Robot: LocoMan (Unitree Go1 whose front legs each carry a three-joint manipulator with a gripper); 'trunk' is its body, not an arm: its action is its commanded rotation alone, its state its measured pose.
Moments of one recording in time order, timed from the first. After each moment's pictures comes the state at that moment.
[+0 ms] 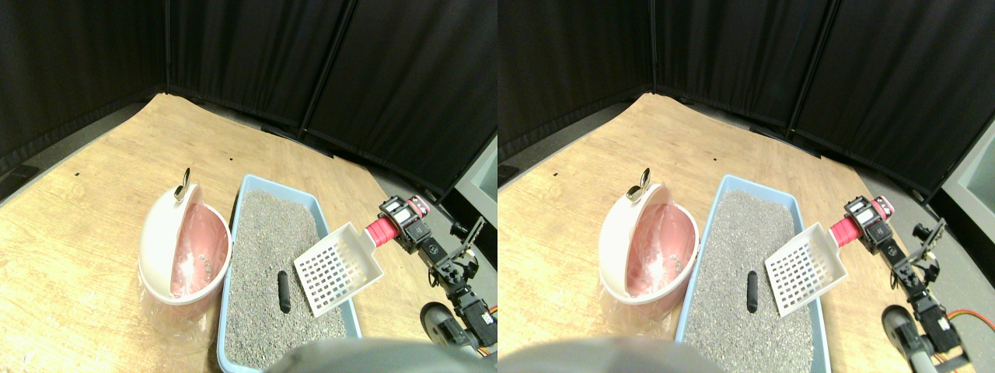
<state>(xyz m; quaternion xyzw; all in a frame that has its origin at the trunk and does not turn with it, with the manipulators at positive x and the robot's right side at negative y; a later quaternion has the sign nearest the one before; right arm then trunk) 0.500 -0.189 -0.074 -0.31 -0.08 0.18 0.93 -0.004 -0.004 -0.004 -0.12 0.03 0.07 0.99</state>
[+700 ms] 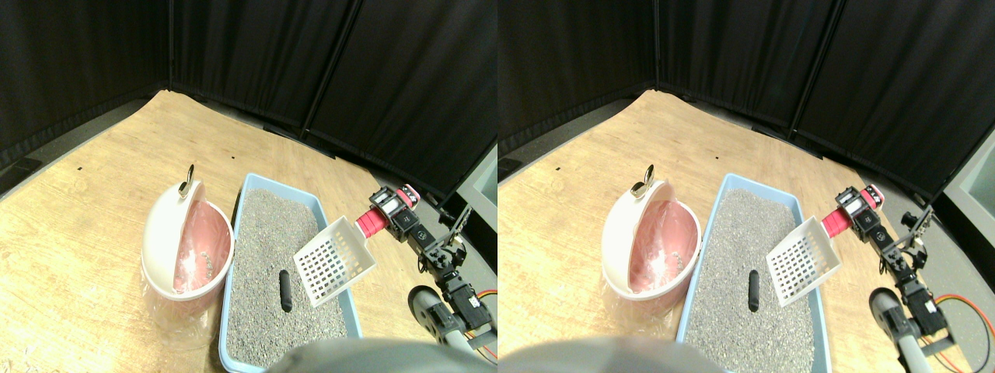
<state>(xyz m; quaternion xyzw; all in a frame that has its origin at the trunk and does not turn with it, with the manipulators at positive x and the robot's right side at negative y) 0.514 -0.170 -0.079 -0.37 -0.07 0.19 0.91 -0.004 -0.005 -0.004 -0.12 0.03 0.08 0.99</state>
